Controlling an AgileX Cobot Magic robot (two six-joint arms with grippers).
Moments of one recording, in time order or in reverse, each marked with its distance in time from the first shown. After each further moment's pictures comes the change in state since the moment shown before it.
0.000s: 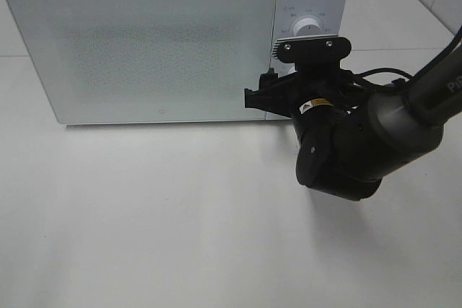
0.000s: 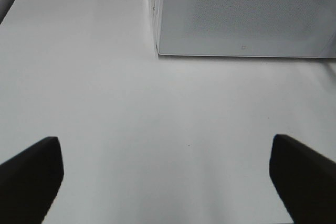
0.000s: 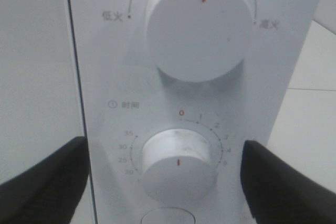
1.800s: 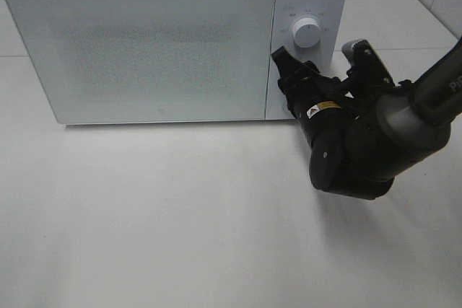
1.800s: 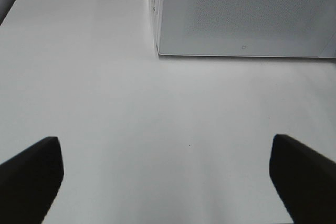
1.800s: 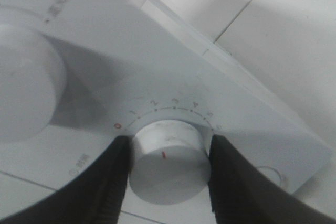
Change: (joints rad) left arm 0.000 0.000 0.000 0.003 0.000 0.000; right arm -0.046 0.021 0.017 -0.132 -0.001 1.052
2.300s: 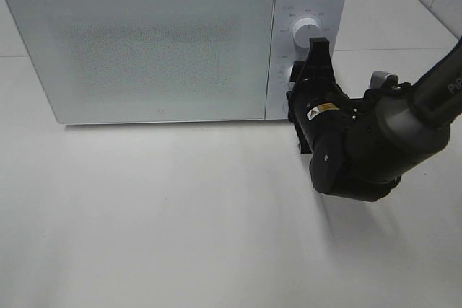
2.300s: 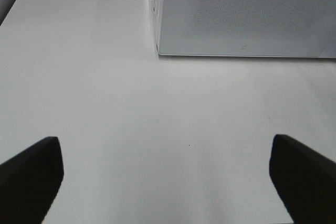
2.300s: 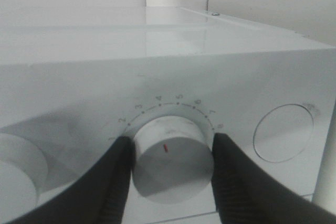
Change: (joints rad) left arm 0.000 0.000 0.000 0.000 0.000 0.000; right arm -0.003 0.006 0.005 -0.019 -0.016 0.649
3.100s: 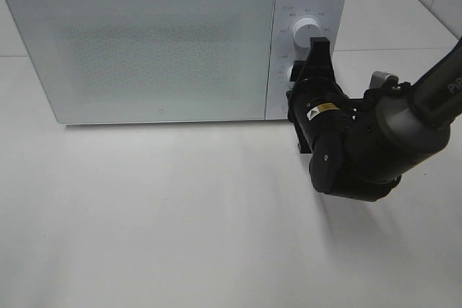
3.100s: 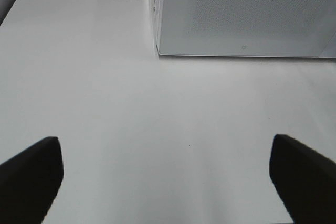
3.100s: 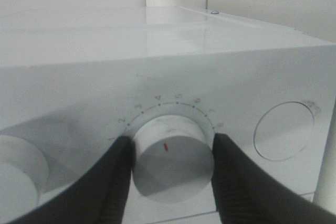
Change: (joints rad) left arm 0.000 0.000 0.000 0.000 0.000 0.000; right arm -0.001 0.000 0.000 0.001 0.000 0.001
